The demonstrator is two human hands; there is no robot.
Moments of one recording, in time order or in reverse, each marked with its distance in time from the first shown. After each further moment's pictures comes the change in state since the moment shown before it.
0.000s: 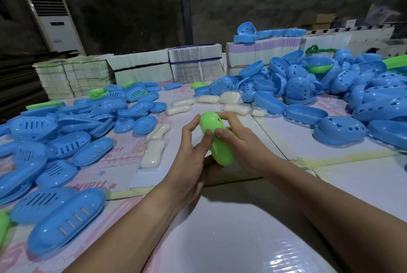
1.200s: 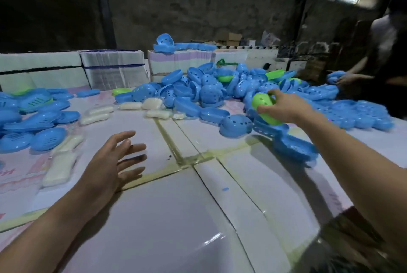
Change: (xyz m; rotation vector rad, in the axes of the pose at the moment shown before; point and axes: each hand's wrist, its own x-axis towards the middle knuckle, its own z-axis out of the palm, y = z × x) left_hand 0.008 -0.006 -0.013 0.200 0.014 -0.058; right_hand -0.082 0.033 -0.275 -1.010 0.416 0.700
